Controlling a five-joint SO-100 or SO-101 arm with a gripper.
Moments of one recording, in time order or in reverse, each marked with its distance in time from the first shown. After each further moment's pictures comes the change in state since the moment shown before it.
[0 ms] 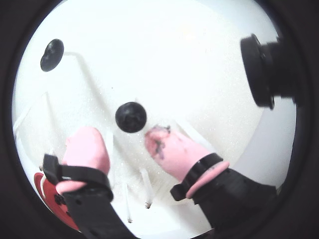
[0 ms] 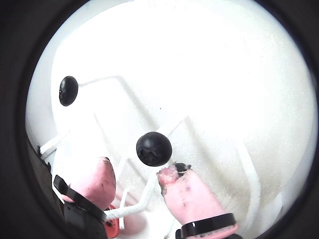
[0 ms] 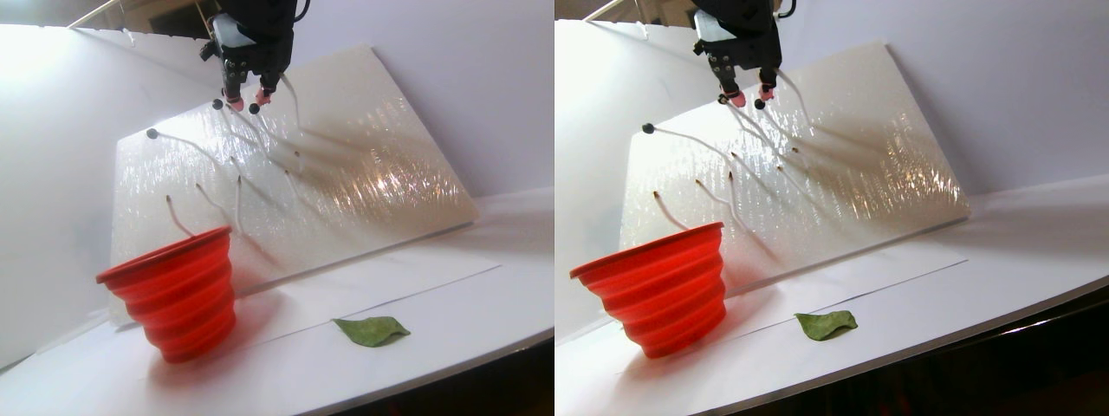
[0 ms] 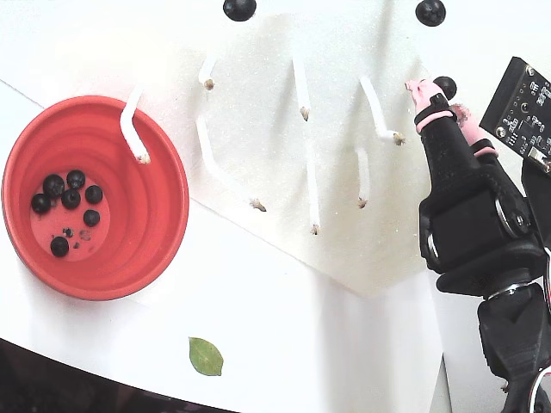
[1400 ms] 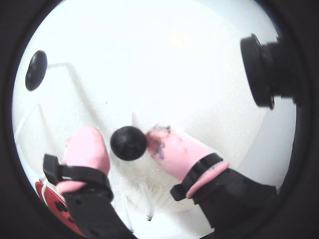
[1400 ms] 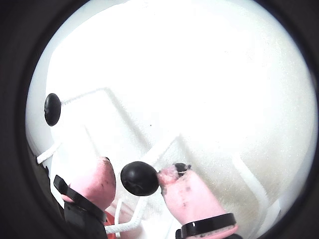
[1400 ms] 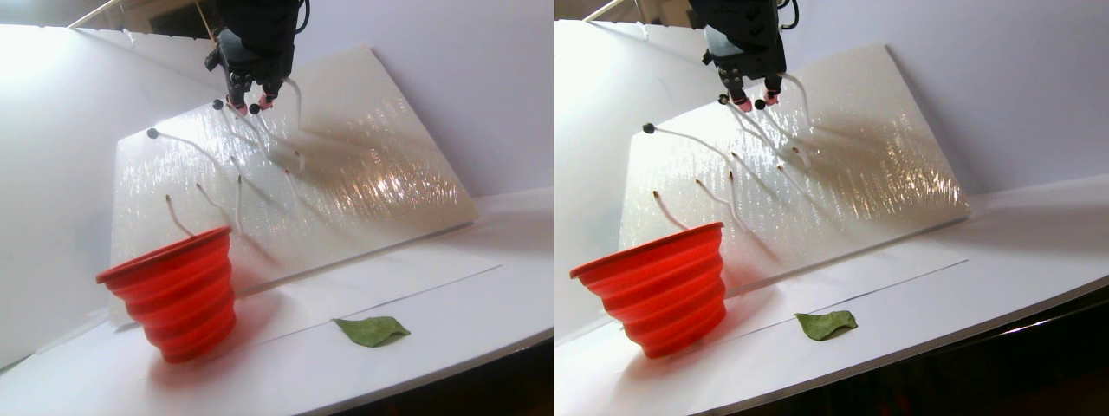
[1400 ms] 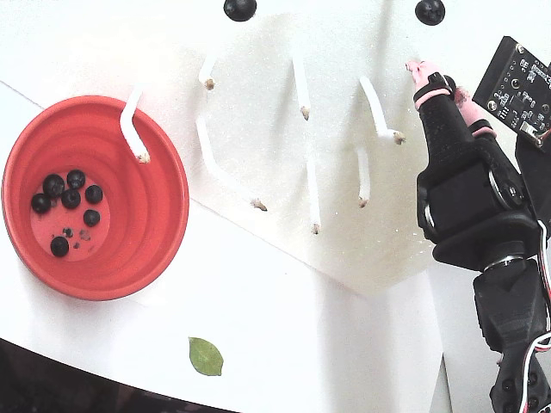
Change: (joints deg) arm 0.5 -6.5 -6.0 -2.5 -0.8
